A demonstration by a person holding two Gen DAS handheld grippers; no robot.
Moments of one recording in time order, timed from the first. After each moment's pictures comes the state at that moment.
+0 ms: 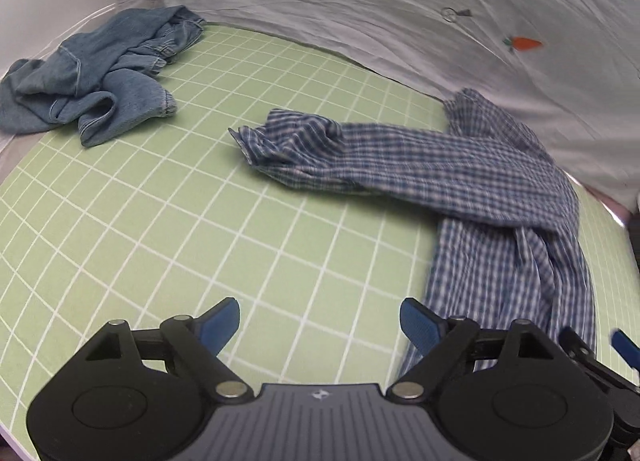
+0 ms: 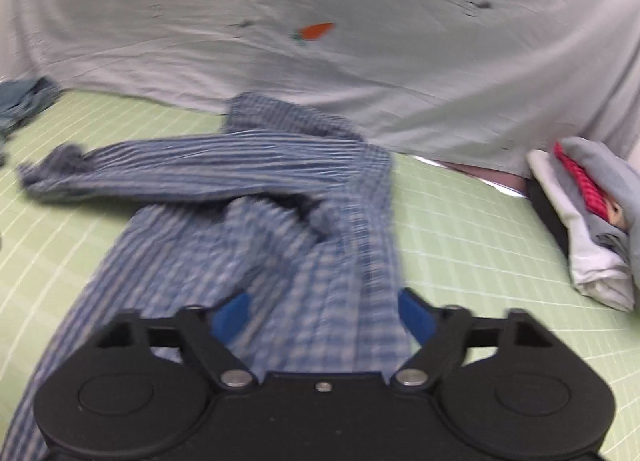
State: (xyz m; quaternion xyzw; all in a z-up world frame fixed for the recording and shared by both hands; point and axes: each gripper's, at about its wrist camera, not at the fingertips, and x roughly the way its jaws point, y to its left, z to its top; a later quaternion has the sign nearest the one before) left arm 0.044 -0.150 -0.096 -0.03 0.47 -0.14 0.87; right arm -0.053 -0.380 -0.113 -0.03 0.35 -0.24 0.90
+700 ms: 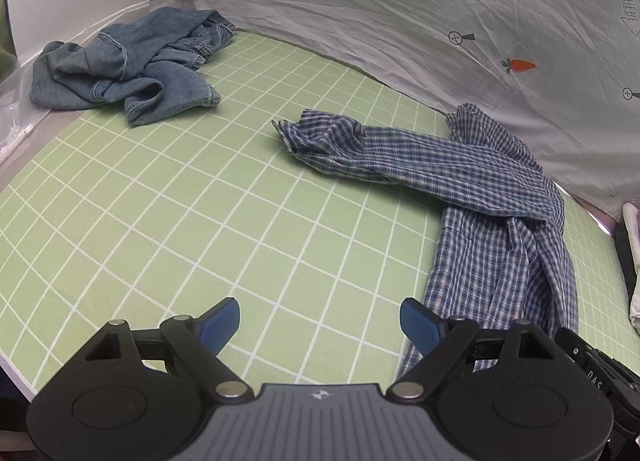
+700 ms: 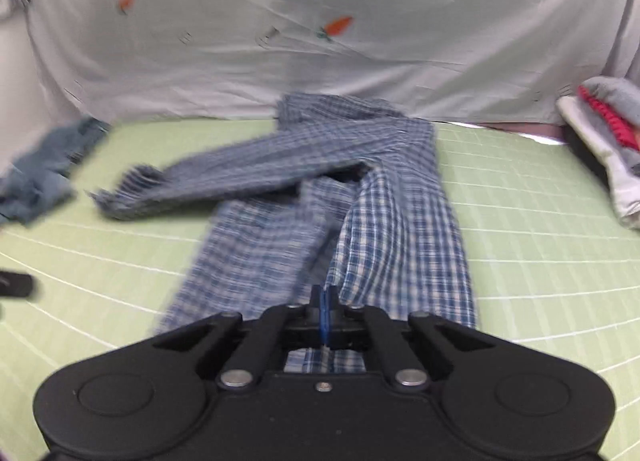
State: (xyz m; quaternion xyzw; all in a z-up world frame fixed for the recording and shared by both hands) left arm 0.001 -0.106 -0.086 -0.06 0.47 -0.14 0.87; right arm -0.095 -0.361 -0.101 0.09 0.34 -0.18 0.92
